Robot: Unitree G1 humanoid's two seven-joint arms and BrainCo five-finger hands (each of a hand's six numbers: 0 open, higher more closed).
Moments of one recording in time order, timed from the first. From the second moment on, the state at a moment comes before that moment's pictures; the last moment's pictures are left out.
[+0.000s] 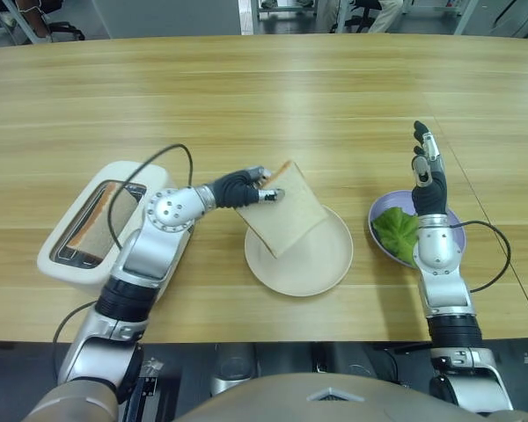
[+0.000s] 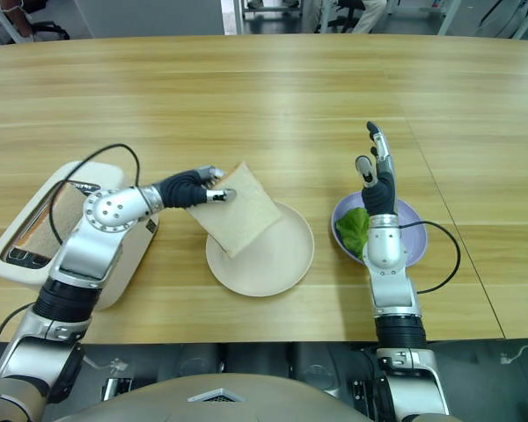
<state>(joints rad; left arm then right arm) -0.36 0.46 -0.31 -0.02 0.10 0.15 -0.70 -0.16 -0.36 -0.05 0.13 -0.30 -0.29 -0.13</state>
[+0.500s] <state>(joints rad) -0.45 0.28 -0.45 0.54 0.27 -0.13 -0.55 0.00 -0.82 0.11 0.18 -0.88 -0.38 -0.24</state>
